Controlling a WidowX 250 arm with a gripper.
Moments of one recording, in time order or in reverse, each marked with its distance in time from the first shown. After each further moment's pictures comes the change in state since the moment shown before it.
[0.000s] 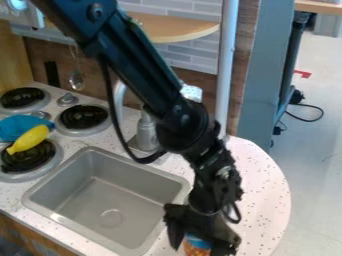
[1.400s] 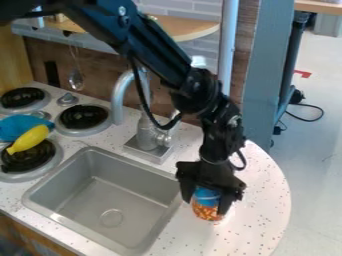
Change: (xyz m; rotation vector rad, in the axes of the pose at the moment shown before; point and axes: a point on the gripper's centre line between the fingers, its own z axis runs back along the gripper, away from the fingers) arm 0.072 0.021 0.000 0.007 -0.023 0.077
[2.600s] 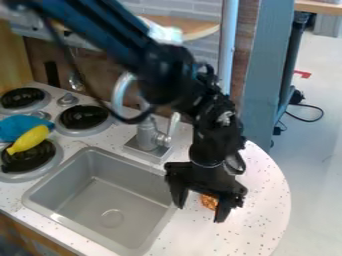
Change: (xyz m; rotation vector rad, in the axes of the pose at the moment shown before) arm -0.054 -0.005 0.062 -0.031 -0.078 -0.015
